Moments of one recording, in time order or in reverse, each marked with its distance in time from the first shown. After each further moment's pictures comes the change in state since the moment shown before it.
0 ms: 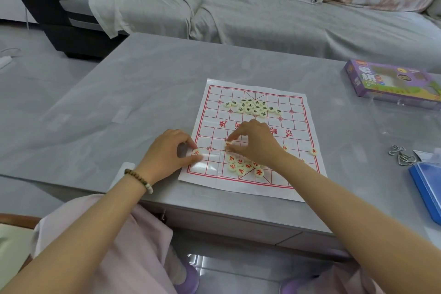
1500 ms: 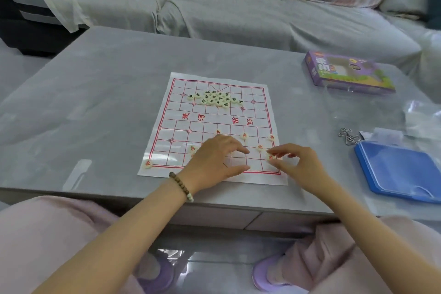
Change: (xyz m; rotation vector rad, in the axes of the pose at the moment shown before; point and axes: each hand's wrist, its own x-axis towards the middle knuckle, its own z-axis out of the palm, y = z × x) left_hand 0.006 0.142 0.077 -0.107 -0.154 0.300; right_hand -0.144 0.102 -0.053 0.326 0.136 0.275
